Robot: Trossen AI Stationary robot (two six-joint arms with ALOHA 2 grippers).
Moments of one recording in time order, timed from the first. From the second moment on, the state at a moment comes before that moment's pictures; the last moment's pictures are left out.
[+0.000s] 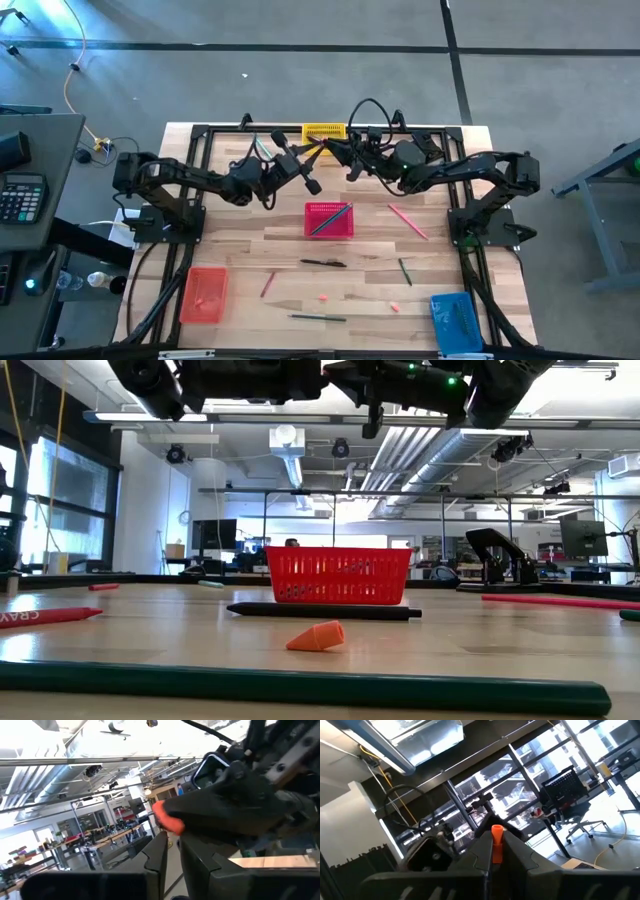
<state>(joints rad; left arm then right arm) 0.20 1.56 0.79 1.12 -0.47 0.54 -0.23 1.57 0.84 1.11 0.03 0.56</state>
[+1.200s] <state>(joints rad) 0.20 1.56 0.79 1.17 -0.45 0.54 -0.21 1.57 0.84 1.13 0.04 0.56</state>
